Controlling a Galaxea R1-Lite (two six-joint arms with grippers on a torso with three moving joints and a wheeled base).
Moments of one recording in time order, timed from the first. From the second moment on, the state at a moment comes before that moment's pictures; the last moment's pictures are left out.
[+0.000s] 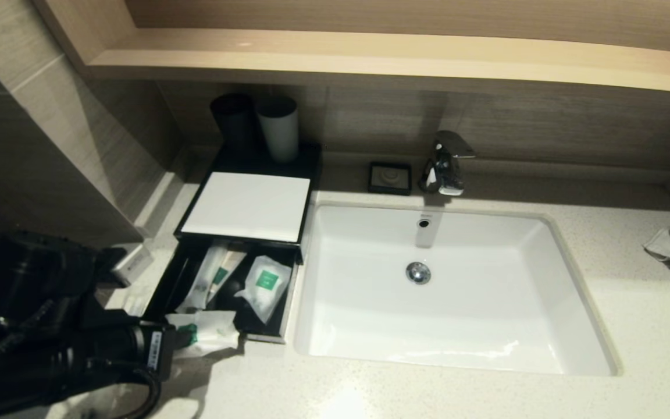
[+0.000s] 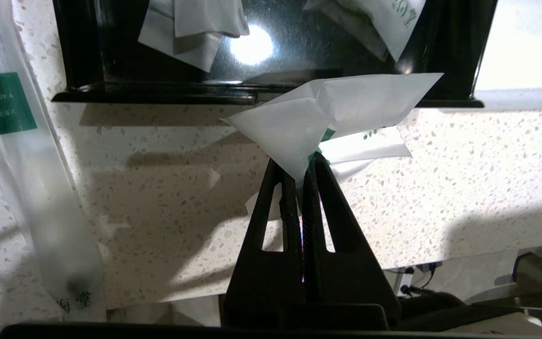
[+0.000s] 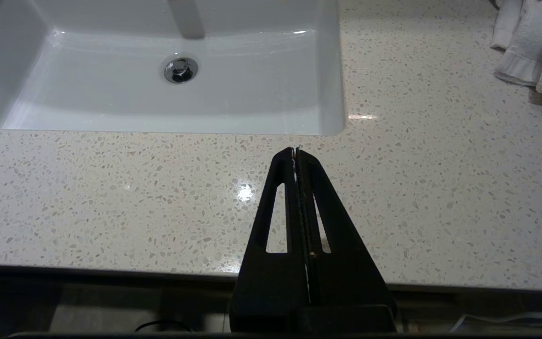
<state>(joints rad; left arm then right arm) -0.41 1.30 -0.63 0.03 0.02 -0.27 0.00 0.00 0.00 0.00 -0.01 0.04</state>
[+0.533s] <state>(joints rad) -0.41 1.37 -0.78 0.02 0.02 -0.27 0.00 0.00 0.00 0.00 -0.01 0.04</state>
